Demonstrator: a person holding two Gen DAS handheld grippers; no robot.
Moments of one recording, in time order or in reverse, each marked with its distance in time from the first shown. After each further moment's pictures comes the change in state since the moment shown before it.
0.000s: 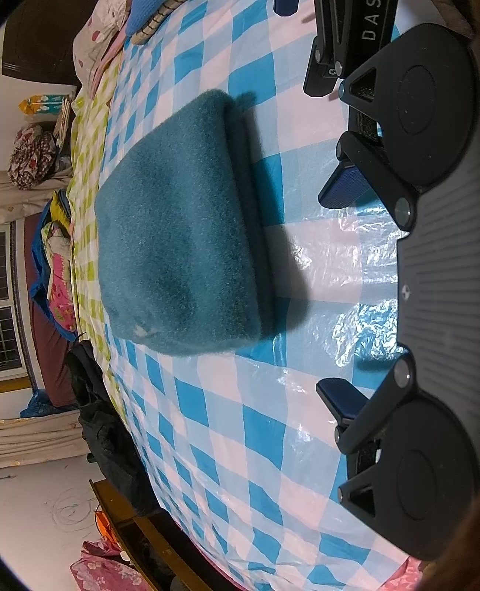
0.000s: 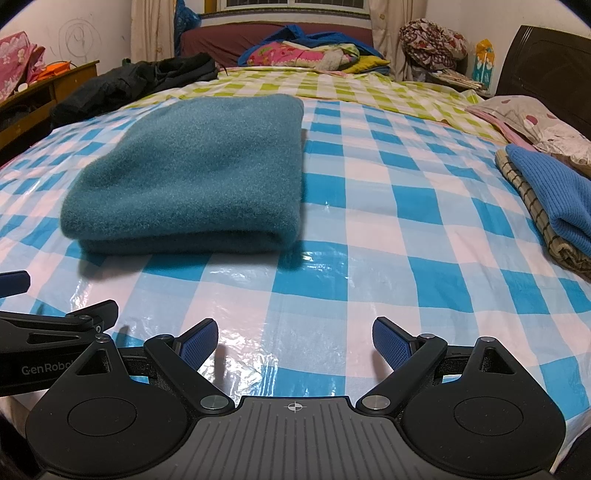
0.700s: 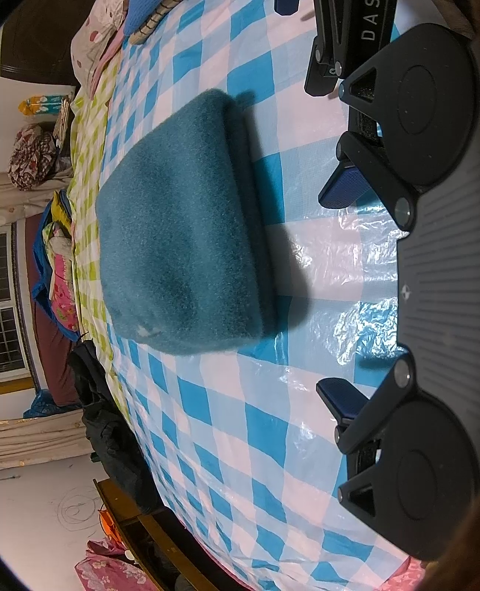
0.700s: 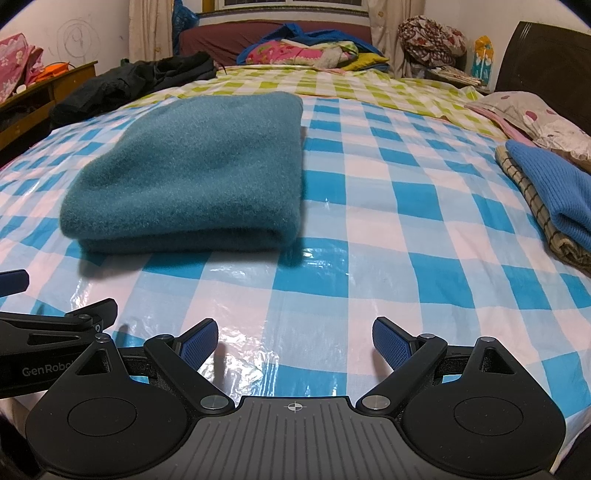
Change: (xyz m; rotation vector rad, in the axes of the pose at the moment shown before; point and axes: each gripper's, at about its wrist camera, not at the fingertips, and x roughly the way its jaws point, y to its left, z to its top) left arm -0.002 -0.002 0.000 0.009 -0.005 0.010; right arm 0.001 -0.001 -0.001 0.005 0.006 0.001
